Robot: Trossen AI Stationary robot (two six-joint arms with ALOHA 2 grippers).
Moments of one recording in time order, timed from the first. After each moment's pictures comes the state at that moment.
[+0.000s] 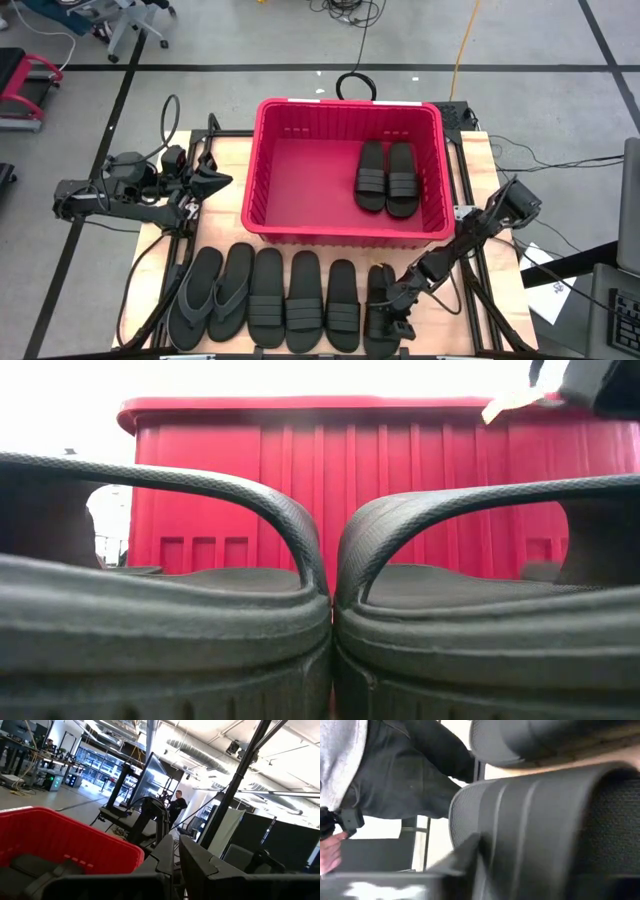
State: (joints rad) left arm -0.02 0.49 0.71 0.03 0.03 -0.46; right arm 0.65 1.69 0.71 0.29 -0.32 0.91
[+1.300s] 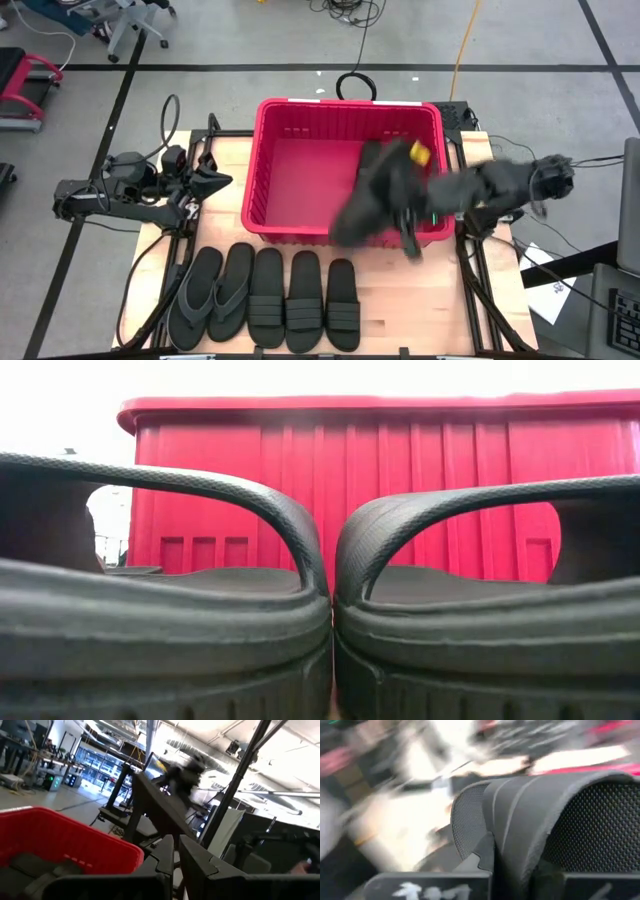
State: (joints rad) left arm -0.02 0.49 0.71 0.03 0.03 -0.45; right arm 0.28 1.32 1.70 -0.83 0.21 0.27
